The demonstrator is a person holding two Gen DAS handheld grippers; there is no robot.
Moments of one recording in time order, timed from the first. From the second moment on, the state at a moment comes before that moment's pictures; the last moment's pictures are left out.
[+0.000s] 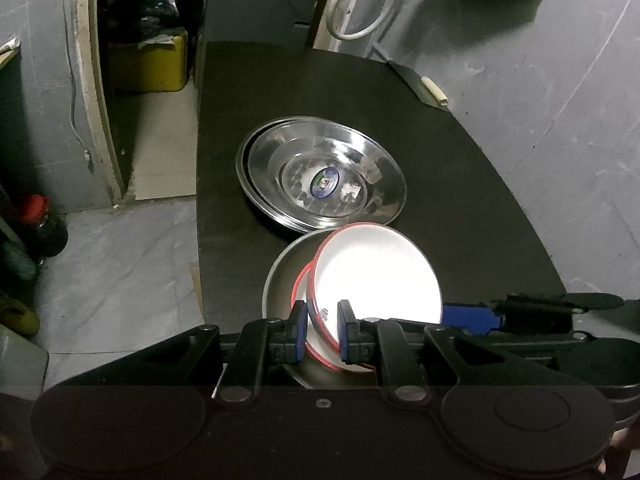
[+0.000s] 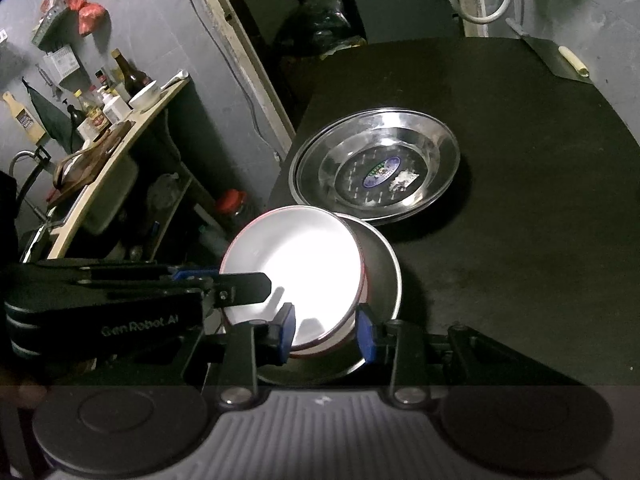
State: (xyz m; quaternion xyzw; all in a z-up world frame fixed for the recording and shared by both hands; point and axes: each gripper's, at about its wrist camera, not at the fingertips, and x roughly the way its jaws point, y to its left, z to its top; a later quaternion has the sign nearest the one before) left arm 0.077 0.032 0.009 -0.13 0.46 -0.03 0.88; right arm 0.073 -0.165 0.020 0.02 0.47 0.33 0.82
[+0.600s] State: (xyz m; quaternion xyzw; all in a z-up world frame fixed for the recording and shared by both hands) left arm 0.082 0.029 0.005 -0.13 0.47 -0.03 0.87; right arm 0.075 -0.165 0.019 0.02 0.48 0.32 0.82
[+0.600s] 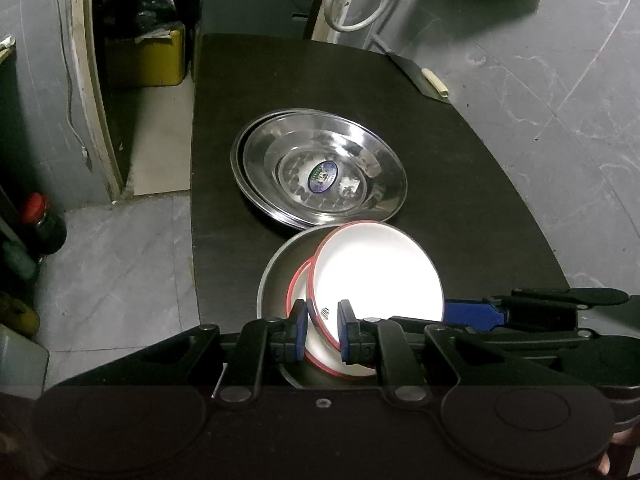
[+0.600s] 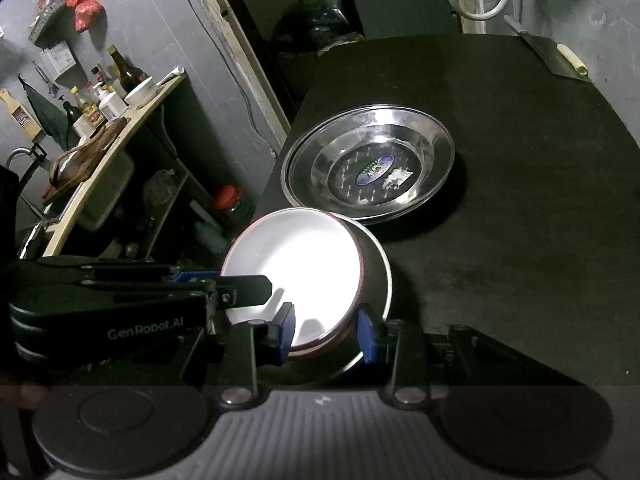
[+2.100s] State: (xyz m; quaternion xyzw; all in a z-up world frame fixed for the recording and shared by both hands) left arm 0.079 0.027 0.005 -0.13 0.47 -0.03 0.88; right arm 0.075 -0.166 0.019 0.02 0.48 0.33 0.82
